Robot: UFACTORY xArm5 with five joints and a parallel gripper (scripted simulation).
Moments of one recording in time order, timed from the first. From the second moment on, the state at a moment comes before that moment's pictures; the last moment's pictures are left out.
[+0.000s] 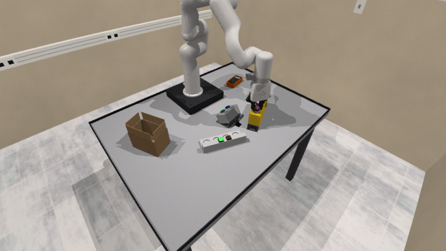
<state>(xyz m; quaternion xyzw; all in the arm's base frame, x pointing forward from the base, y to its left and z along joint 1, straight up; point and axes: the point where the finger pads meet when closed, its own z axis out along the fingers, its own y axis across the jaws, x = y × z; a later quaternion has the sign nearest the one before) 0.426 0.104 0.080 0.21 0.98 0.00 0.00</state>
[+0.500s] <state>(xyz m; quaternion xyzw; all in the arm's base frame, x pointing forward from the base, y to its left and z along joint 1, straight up) 0.426 0.104 0.079 0.49 0.87 0.00 0.00</state>
